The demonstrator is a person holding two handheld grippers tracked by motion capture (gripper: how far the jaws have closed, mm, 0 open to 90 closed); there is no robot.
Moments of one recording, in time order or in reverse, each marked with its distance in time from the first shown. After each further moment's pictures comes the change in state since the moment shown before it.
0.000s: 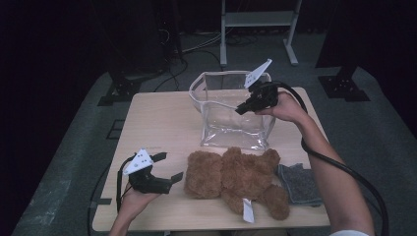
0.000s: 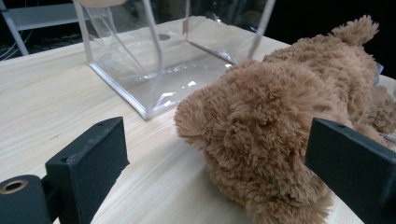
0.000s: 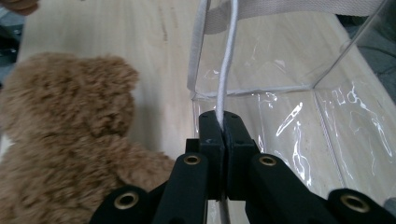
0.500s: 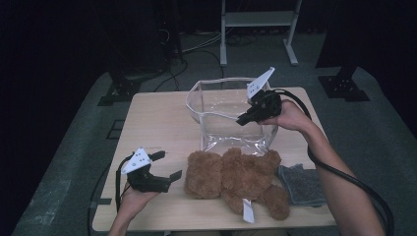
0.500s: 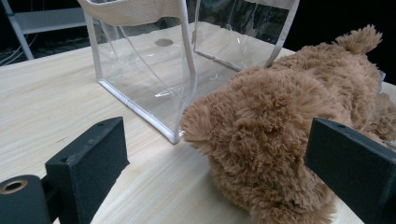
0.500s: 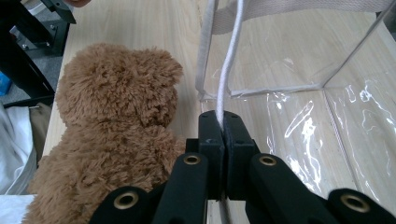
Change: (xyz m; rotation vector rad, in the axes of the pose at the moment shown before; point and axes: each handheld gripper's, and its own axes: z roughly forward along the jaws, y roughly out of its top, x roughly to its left) left arm 0.003 0.001 -0.002 -0.014 0.010 -0.001; right arm 0.028 -0.007 -0.004 -0.006 0.077 -0.040
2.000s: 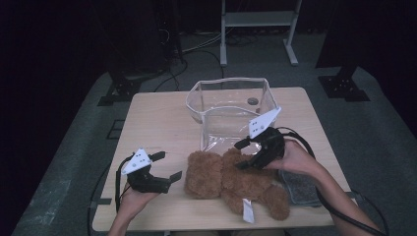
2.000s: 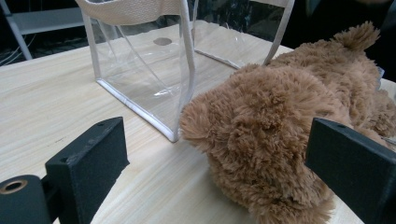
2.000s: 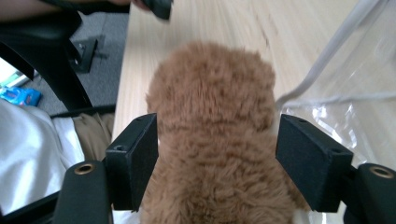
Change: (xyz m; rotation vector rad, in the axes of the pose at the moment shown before) left arm -0.001 -0.001 -0.001 0.000 -0.003 0.005; right arm 0.098 -0.031 0.028 -0.092 0.043 0.008
